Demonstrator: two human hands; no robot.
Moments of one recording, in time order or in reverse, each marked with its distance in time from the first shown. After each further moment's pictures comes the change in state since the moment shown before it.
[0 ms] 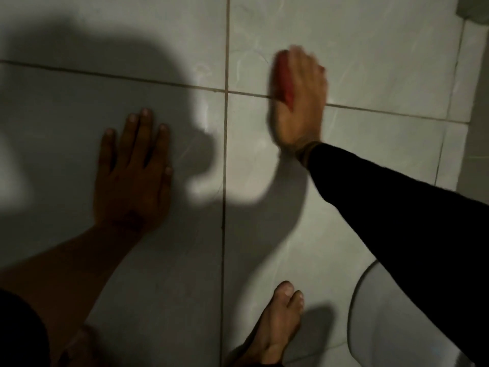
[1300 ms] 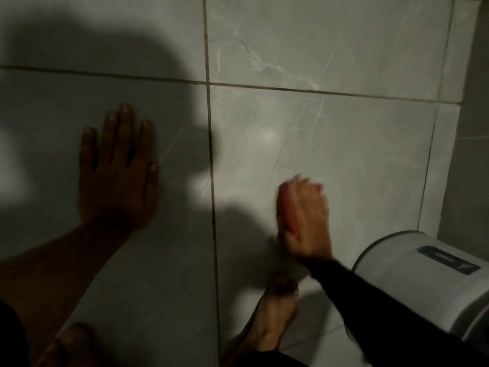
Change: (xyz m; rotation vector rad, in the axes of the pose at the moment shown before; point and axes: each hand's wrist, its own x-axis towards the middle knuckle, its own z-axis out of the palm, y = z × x) left_hand -0.002 -0.002 0.001 0.000 -0.014 0.000; right_hand -0.225 0.059 -0.014 -0.099 -0.277 -0.068
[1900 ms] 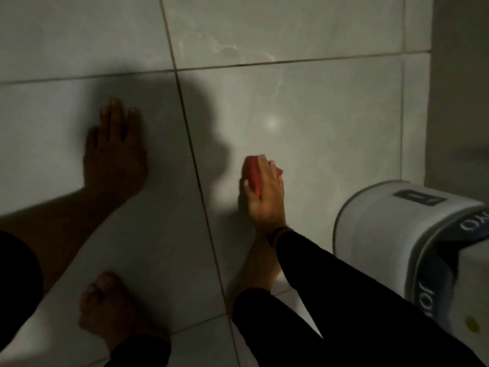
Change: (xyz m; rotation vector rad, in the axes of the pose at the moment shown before) left_hand 0.008 0.020 -0.064 0.032 -0.384 -0.006; right_hand -0.031 -0.072 -0.024 0.686 -0.048 0.516
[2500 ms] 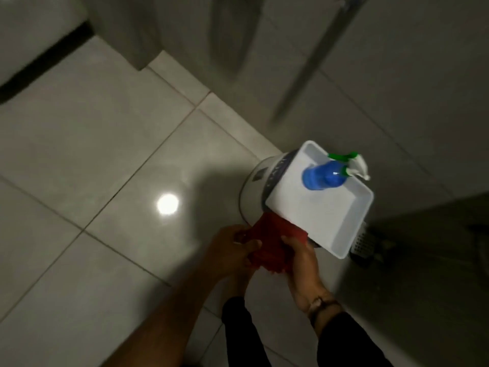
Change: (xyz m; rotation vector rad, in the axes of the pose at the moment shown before) left_hand -0.187 0.429 -0.240 -0.678 -0.934 0.166; right_hand -0.266 -0.018 -0.321 1.489 0.703 0.873
